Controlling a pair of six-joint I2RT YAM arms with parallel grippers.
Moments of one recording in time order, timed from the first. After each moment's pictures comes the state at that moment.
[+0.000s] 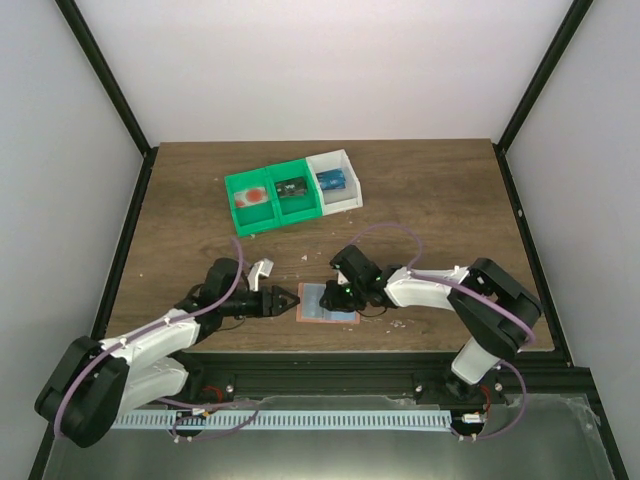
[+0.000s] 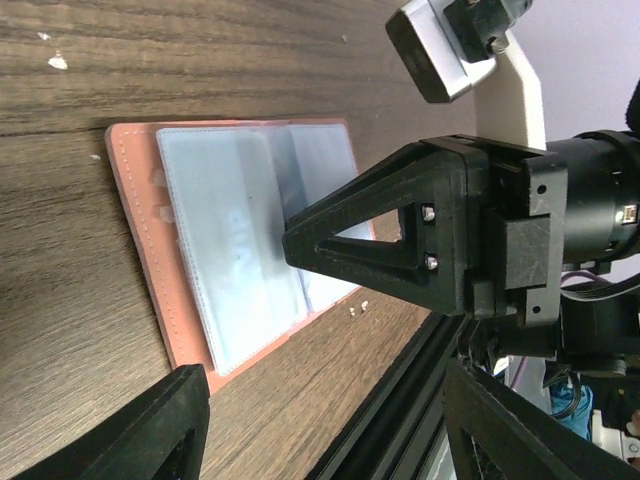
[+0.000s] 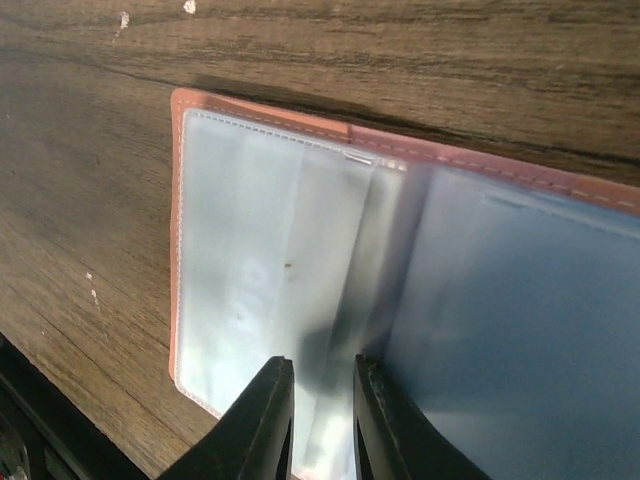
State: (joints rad) left arm -0.53 1.06 0.28 0.14 0.65 -0.73; right arm 0.84 1.62 0.74 -0.11 -0.30 0.80
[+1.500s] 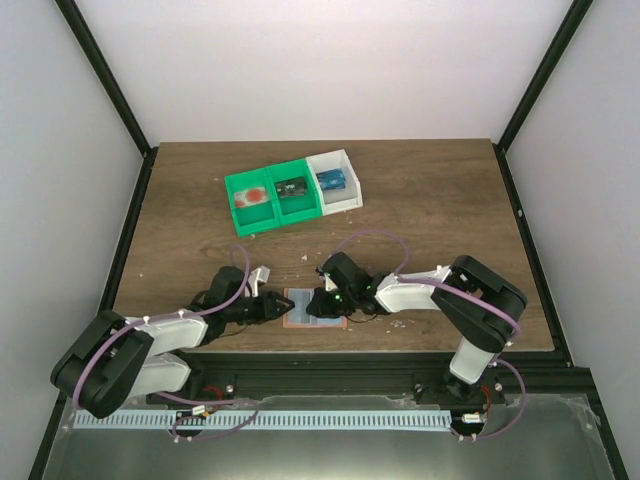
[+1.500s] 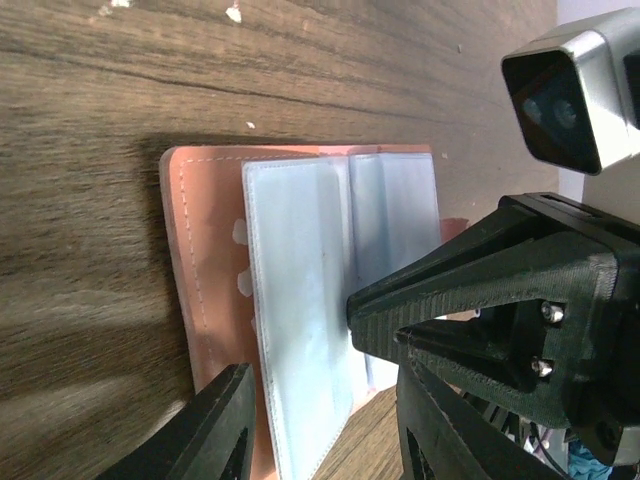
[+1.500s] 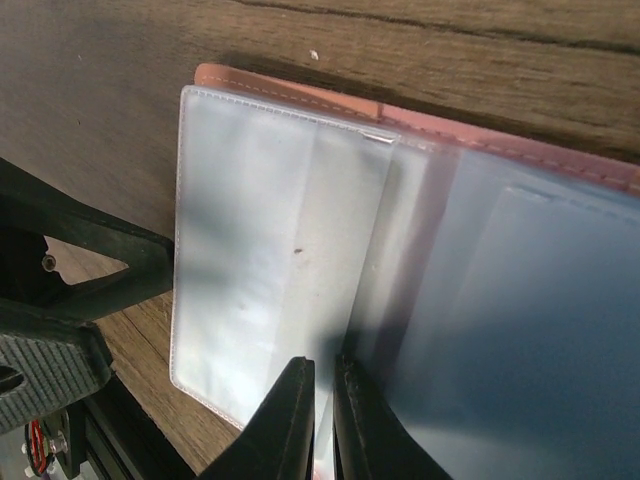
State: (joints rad) left arm -0.53 1.24 0.19 0.34 0.57 -0.84; right arm 0.91 1.70 0.73 0.06 -0.37 0.83
